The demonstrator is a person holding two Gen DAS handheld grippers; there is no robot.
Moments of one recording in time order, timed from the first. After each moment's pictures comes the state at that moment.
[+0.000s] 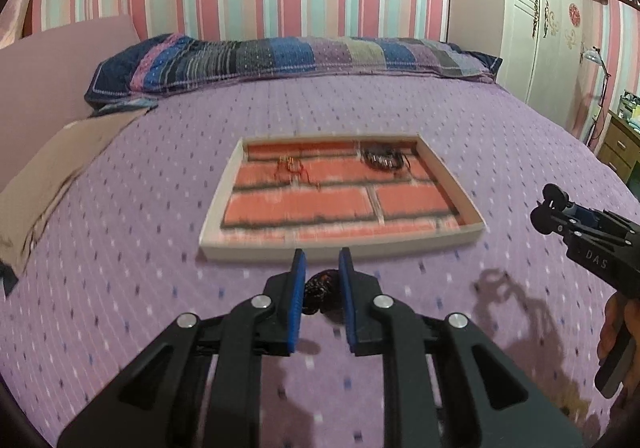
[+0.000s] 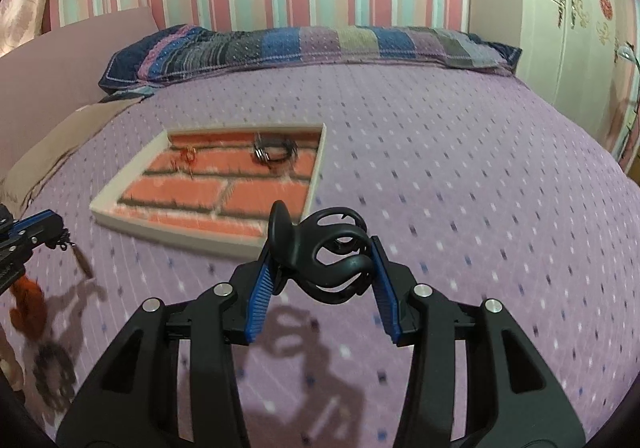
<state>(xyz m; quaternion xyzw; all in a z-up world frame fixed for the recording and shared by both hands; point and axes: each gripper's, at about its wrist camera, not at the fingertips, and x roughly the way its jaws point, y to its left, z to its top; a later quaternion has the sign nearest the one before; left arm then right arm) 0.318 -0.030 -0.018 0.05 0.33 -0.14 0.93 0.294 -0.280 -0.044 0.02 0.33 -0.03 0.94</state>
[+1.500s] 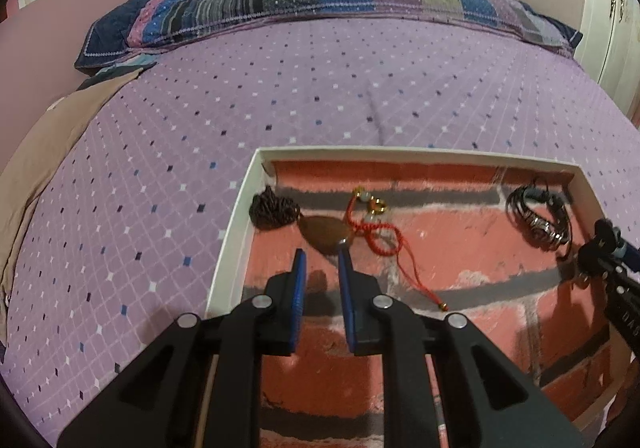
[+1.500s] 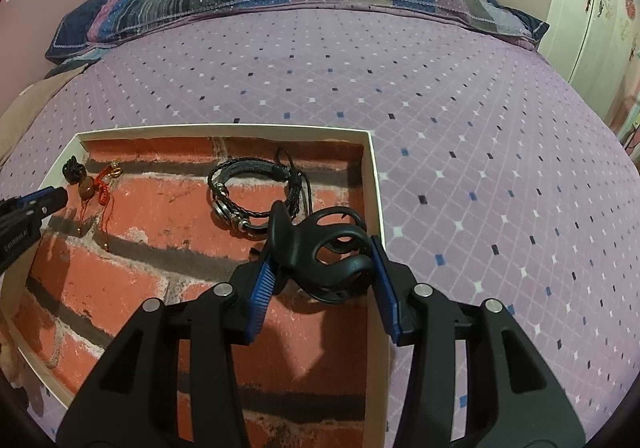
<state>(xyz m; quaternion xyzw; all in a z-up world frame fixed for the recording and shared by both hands) 0.569 -0.031 -0.098 0.06 0.44 -0.06 0.89 0.512 -0.257 -0.112 0.01 0.43 -0.08 0.90</state>
